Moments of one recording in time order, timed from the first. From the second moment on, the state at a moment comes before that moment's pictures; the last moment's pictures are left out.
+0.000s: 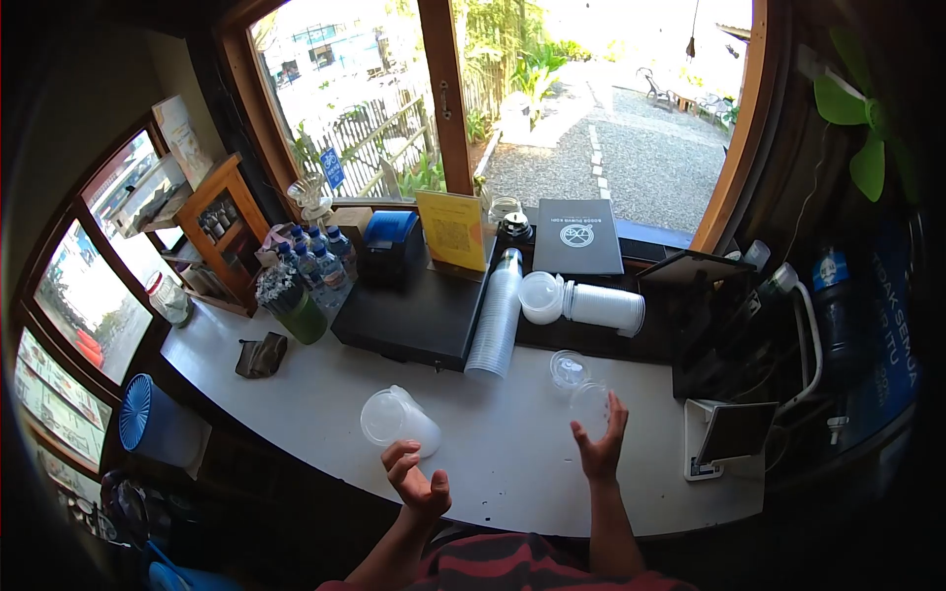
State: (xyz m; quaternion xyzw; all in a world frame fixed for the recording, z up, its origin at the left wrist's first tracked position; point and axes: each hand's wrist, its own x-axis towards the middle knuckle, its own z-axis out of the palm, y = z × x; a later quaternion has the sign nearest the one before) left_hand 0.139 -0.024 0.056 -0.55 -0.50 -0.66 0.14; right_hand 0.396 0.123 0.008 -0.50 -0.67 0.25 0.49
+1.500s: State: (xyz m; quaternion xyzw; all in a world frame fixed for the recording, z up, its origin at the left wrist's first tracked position) left_hand 0.019 -0.016 0.029 -0.45 -0.54 -0.69 -0.17; right_hand 0.165 0.056 0.074 -0.20 -0.85 0.36 0.33
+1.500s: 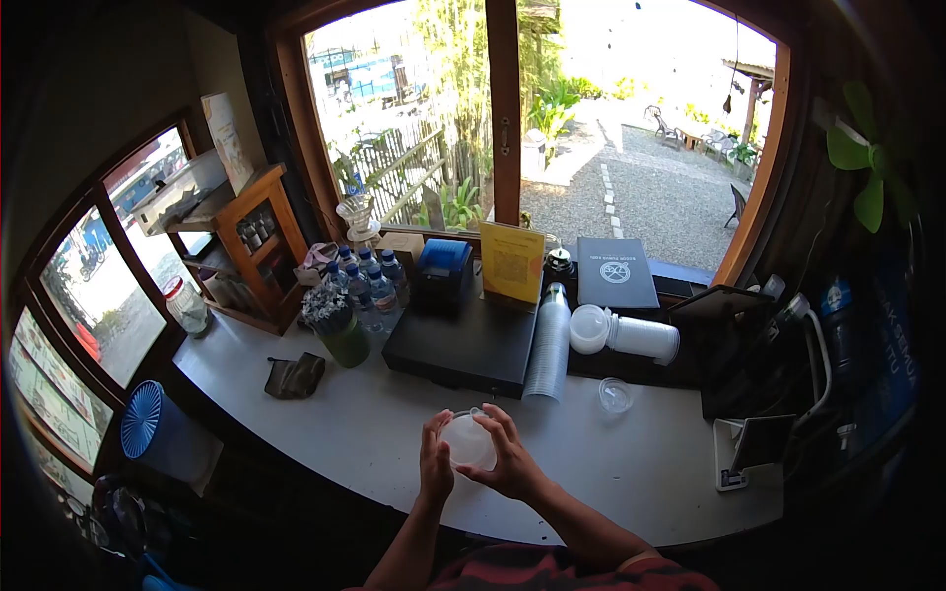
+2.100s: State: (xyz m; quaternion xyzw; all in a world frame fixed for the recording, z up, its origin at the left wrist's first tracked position) left_hand 0.034 -0.022 0.013 -0.40 -0.46 -0.74 -0.28; right_hand 0.172 0.061 0.056 -0.15 -0.73 0.56 0.36
